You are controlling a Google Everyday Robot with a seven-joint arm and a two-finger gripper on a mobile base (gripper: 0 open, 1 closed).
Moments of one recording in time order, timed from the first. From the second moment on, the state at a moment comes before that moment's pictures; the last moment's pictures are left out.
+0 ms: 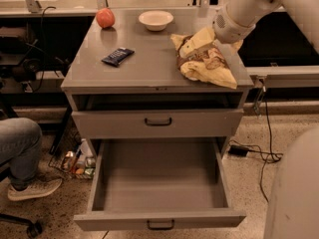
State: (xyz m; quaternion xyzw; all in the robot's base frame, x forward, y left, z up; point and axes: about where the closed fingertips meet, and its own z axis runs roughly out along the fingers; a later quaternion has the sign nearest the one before) arm 0.691 -0.160 0.904 -0.18 0.95 0.12 0.22
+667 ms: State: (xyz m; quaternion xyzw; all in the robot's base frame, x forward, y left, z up) arm 0.723 -0.127 0.875 -0.10 0.97 0.12 0.19
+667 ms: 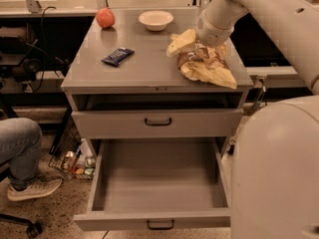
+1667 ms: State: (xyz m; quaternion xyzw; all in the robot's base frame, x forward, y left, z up) arm 0.721 -0.123 0.854 -0.06 0.98 0.09 0.17
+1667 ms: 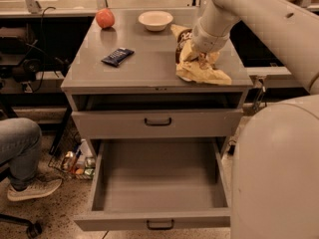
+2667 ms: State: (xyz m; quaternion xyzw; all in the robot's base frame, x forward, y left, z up) arm 0.721 -0.123 0.860 -0.06 0.98 0.09 0.18
